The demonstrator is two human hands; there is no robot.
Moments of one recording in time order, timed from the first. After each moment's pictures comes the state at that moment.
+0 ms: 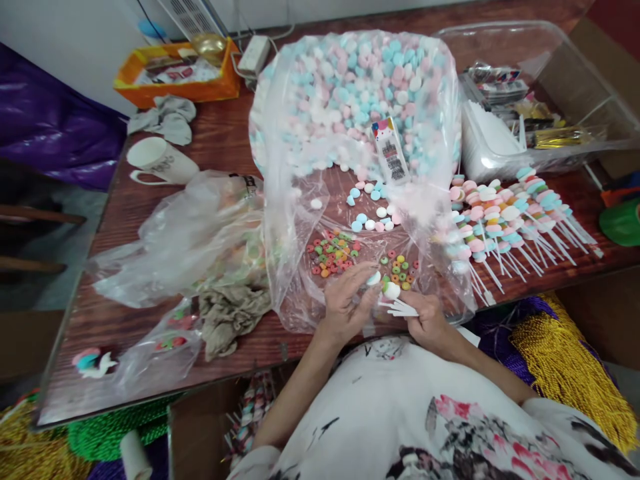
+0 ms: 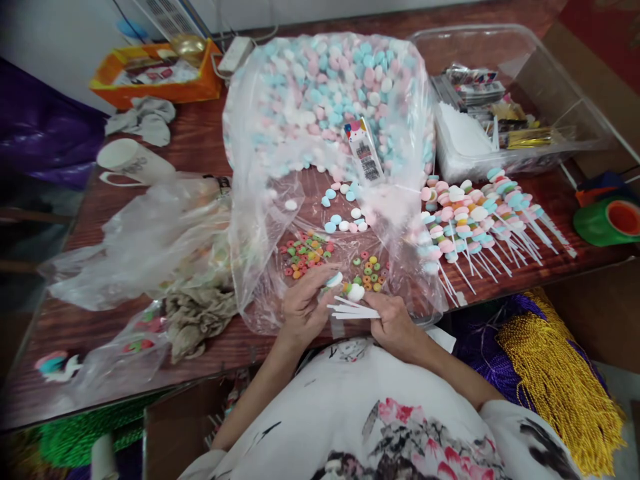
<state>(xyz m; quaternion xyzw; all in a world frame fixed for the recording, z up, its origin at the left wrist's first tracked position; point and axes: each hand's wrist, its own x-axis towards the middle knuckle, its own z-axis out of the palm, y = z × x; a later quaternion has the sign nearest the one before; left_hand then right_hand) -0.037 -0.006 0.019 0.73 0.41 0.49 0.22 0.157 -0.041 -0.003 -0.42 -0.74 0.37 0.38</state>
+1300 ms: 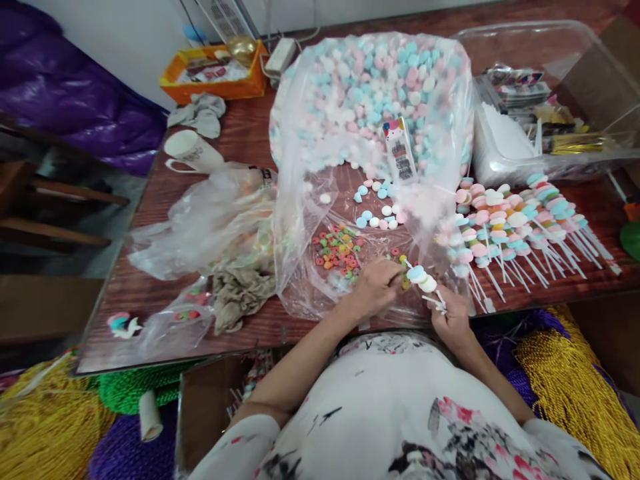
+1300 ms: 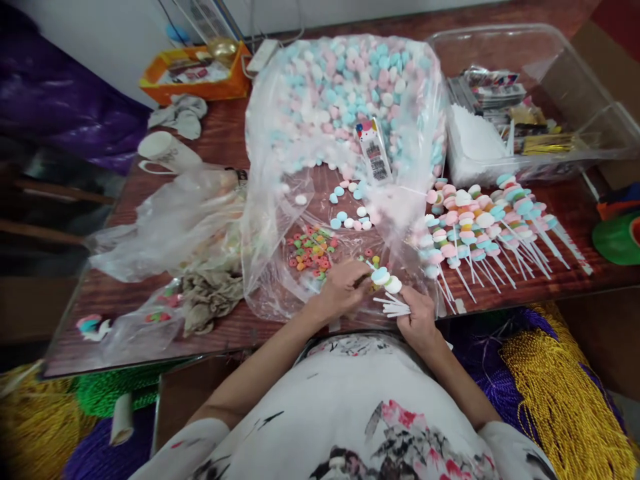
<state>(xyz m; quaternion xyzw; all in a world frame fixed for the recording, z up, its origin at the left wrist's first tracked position) 0.007 0.018 -0.007 0.79 0.43 0.35 0.27 0.207 -0.042 -0.026 -0.48 -0.71 0.24 0.45</state>
